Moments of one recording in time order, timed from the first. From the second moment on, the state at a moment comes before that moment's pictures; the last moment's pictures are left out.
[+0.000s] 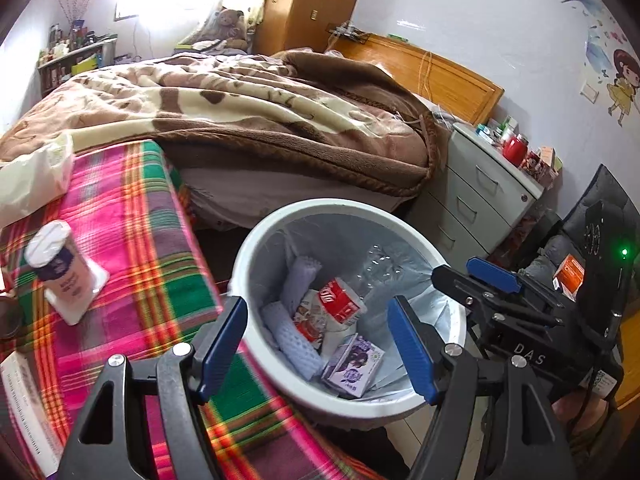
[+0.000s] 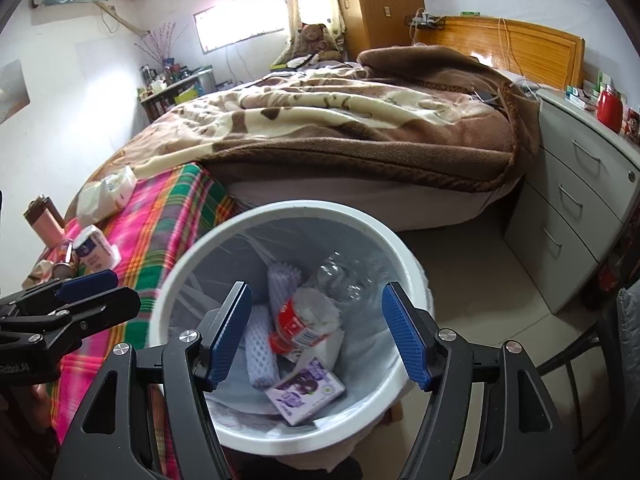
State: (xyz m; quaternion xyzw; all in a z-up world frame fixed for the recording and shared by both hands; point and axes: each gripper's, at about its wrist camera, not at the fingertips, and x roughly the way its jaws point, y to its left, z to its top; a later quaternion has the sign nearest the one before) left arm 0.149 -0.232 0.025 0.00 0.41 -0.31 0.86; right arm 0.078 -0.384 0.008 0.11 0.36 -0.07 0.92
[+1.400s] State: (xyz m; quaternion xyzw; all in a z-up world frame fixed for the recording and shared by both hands) left arm 0.121 -0.008 -0.003 -0.08 0.41 -0.10 0.90; right arm 0.124 -0.232 0.013 0.03 0.32 0.11 0.94
